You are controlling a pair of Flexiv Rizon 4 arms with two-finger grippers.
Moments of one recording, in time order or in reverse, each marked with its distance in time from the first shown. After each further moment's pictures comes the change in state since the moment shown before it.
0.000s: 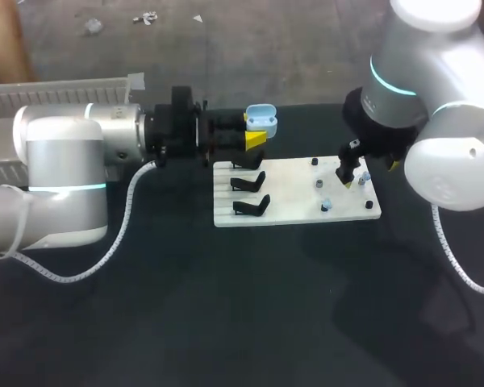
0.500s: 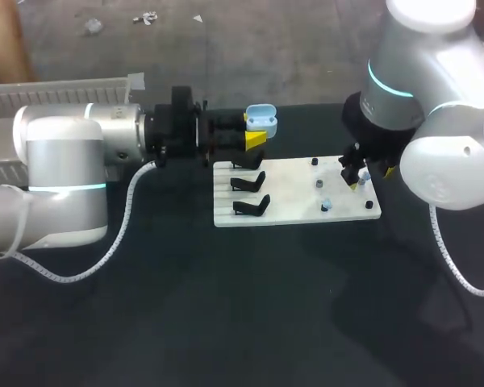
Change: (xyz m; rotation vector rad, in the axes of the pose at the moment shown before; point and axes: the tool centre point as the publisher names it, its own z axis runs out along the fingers) left arm 0.000 0.000 0.000 0.000 0.000 0.000; right arm 0.004 0.000 0.008 -0.008 0.023 0.004
